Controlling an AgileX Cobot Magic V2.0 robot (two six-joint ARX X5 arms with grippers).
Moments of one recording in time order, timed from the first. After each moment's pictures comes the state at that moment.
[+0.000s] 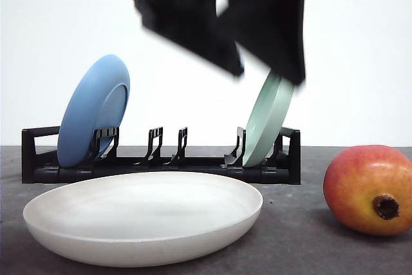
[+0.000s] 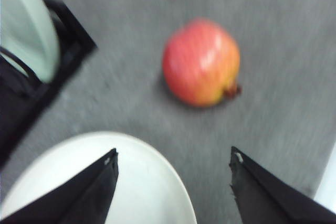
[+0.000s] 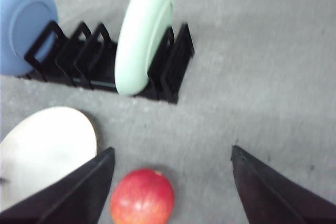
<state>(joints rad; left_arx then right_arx) -1.27 1.31 0.91 -0.26 -0.36 -0.02 -0.05 0.73 0.92 -0.85 -0.47 0.02</state>
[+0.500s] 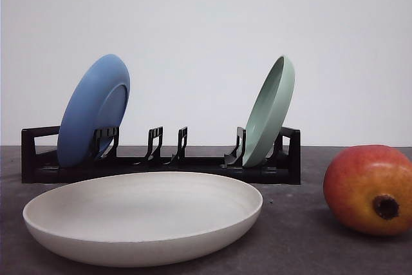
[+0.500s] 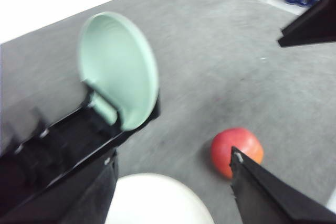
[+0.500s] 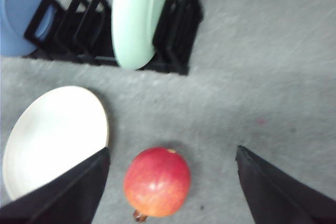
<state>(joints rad) -1.09 0.96 0.99 -0.45 -0.29 -0.13 -0.02 0.83 0.92 -0.88 -0.50 0.07</state>
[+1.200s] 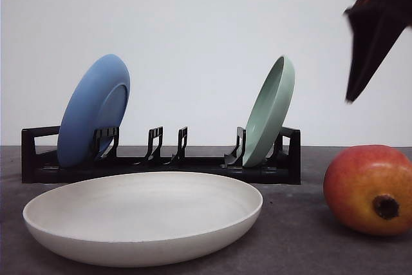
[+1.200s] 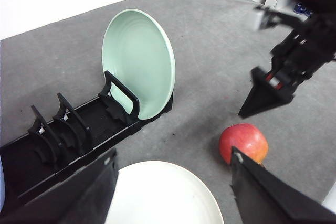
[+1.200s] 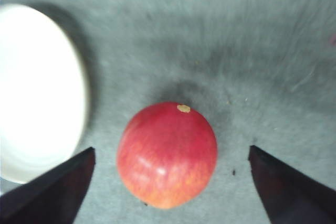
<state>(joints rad) -1.07 0.87 0.99 -0.54 -0.29 -0.16 0.27 1.26 0.92 -0.86 -0.36 0.27</state>
